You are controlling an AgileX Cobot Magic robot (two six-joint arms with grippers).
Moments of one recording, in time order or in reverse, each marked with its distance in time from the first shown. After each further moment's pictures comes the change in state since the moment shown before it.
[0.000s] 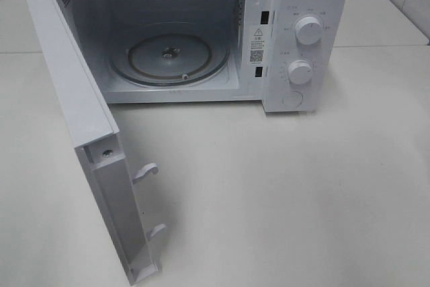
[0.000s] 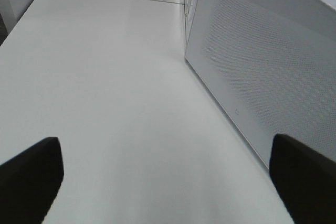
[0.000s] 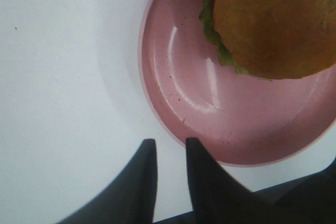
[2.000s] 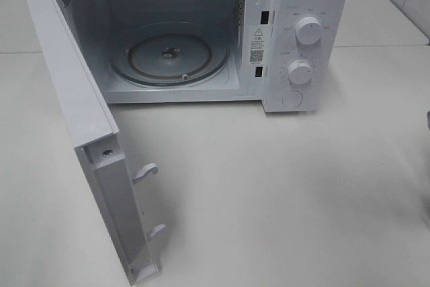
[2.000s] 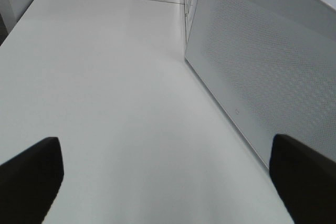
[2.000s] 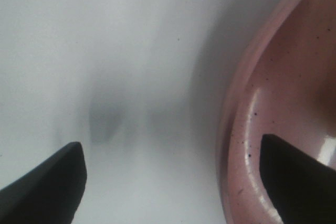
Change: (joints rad) left arm 0.000 0.000 0.000 0.000 0.000 0.000; right arm 0.000 0.181 0.322 -0.007 -0.495 -0.339
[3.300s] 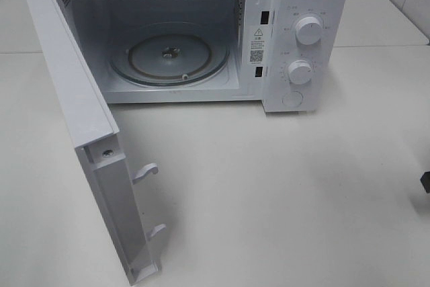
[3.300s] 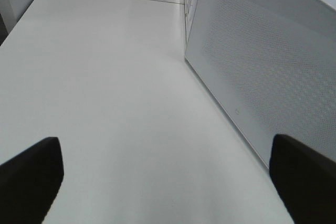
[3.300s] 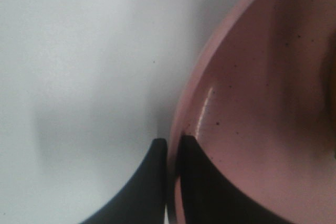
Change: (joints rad) left arm 0.000 0.000 0.000 0.000 0.000 0.000; right arm 0.000 0.047 -0.001 -0.023 -0.054 0.261
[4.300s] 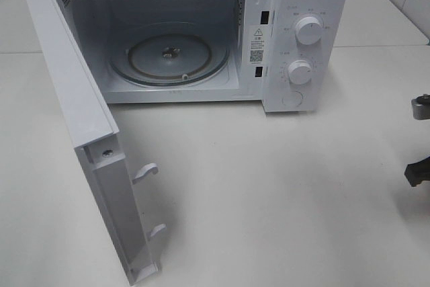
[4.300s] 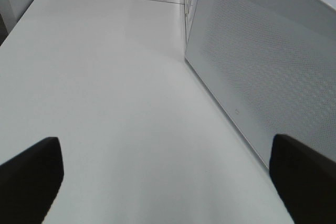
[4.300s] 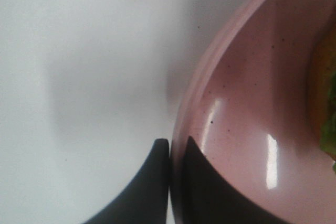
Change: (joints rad) left arm 0.000 0.000 0.000 0.000 0.000 0.000; right arm 0.173 -0.045 -0.078 -0.042 0.253 0.157
